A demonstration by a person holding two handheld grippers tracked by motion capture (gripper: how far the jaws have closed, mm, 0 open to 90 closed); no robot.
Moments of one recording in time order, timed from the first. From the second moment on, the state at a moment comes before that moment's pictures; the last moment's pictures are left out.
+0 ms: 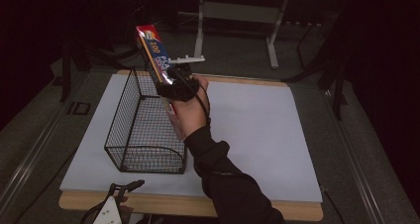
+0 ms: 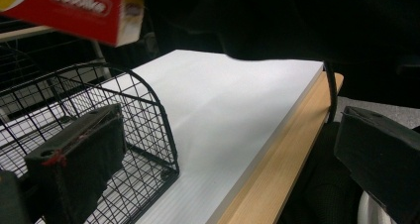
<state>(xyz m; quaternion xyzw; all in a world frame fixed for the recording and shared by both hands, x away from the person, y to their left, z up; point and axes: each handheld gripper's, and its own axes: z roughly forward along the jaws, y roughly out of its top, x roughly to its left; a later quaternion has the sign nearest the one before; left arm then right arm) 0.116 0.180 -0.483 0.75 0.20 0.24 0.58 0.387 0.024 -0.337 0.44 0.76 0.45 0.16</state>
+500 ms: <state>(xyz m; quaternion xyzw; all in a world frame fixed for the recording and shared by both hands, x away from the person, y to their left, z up) 0.116 0.180 -0.483 0.75 0.20 0.24 0.59 0.399 0.060 -0.393 0.46 0.77 0.41 0.16</state>
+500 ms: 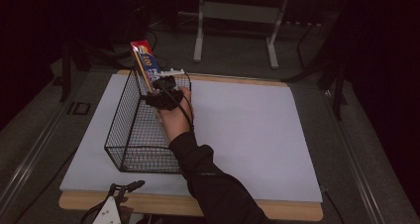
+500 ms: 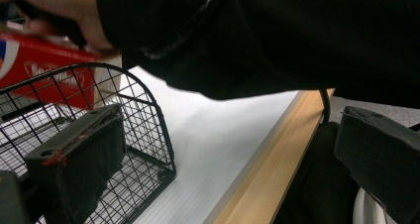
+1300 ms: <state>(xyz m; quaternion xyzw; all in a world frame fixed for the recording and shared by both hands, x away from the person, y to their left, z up) 0.116 0.179 -0.484 0.76 0.19 0.23 0.58 0.409 0.072 -0.433 0.44 0.82 0.34 0.12</state>
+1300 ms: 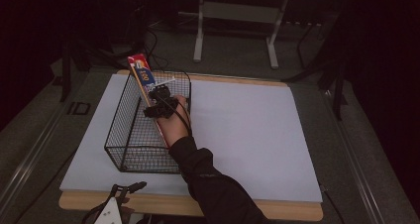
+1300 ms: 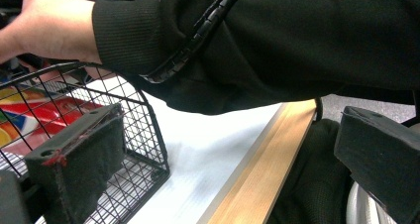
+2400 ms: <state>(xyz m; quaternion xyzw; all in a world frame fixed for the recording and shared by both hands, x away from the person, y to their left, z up) 0.118 0.177 -0.486 0.76 0.20 0.23 0.58 0.399 0.009 -0.401 0.33 0.85 0.40 0.09</state>
